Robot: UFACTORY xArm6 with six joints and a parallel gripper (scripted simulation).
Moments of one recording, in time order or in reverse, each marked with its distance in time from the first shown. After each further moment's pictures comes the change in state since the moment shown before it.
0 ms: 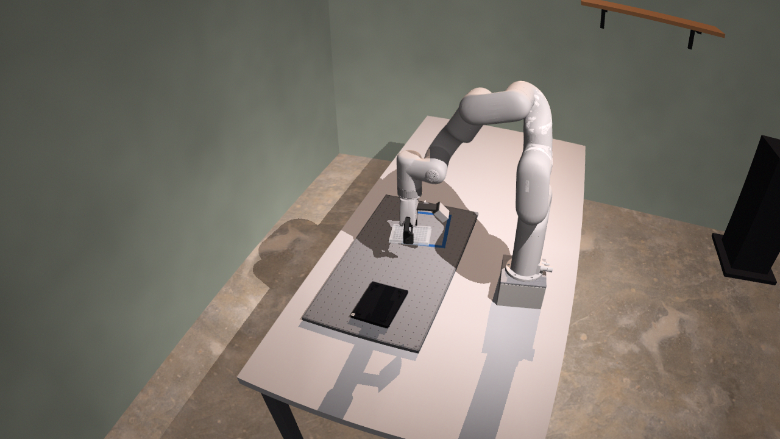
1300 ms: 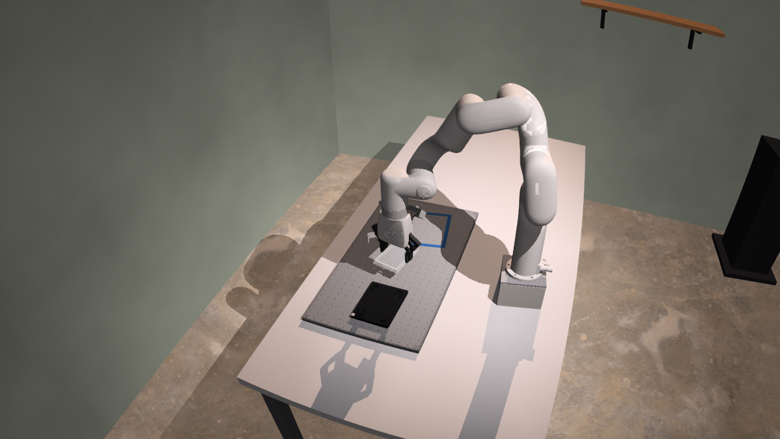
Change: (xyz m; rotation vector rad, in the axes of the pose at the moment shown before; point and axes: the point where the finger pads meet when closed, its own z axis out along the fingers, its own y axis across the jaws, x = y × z) arm -0.028 0.111 -0.004 0.002 -0.003 -1.142
